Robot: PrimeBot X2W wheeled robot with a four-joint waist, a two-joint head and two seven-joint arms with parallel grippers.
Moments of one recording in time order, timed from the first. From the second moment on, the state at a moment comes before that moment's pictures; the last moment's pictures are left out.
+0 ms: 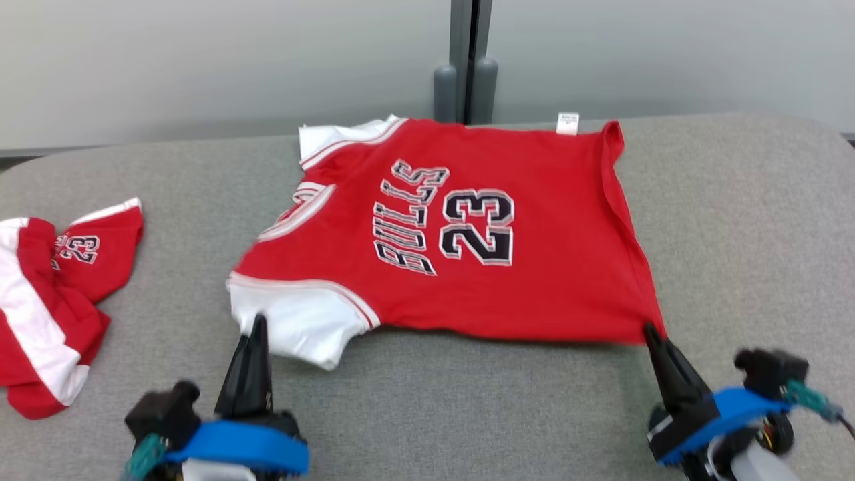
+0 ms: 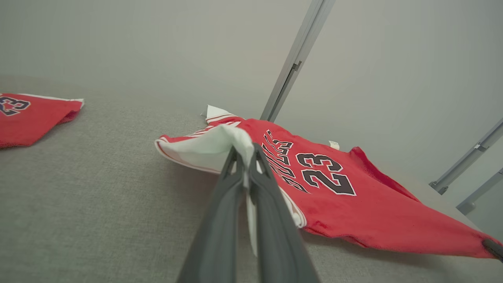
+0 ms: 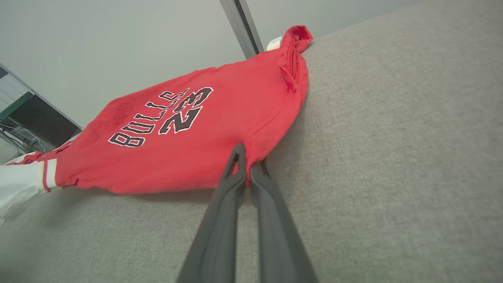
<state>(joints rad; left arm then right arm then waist) -0.09 0.08 -0.16 0.28 -0.46 -0.11 -0.26 -0.27 -0.26 0.33 0.54 0.74 0.13 -0.26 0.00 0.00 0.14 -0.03</state>
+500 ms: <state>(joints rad) 0.24 0.05 -0.13 0.18 -0.44 -0.09 -0.26 0.08 -0.23 0.24 0.47 0.65 0.13 -0.24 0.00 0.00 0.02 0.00</state>
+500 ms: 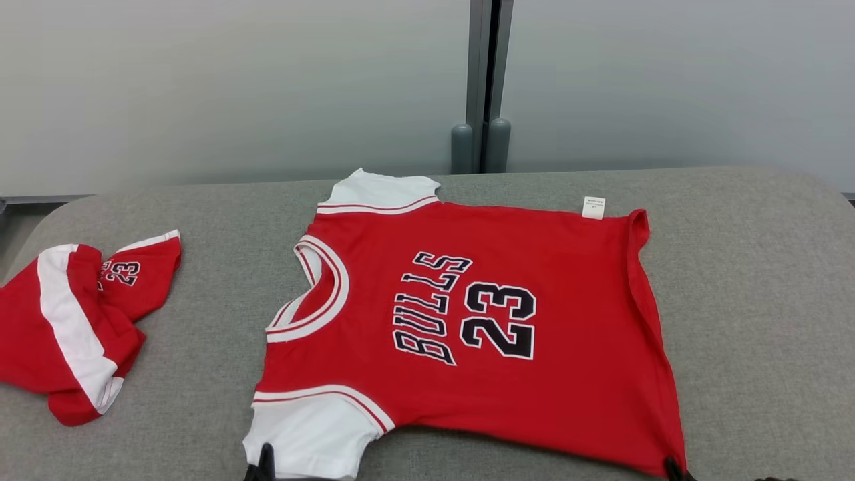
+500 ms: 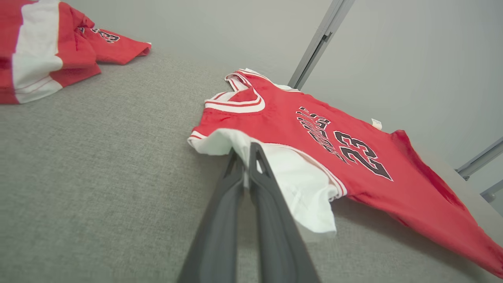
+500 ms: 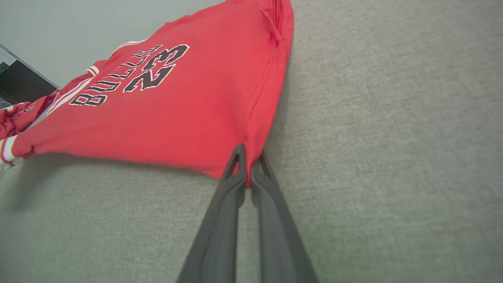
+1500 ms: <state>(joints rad) -0.19 0.19 -0.25 0.37 -0.39 -0.12 -0.24 -0.06 -0.19 0.16 0.33 0.63 0.13 -0.07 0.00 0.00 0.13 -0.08</state>
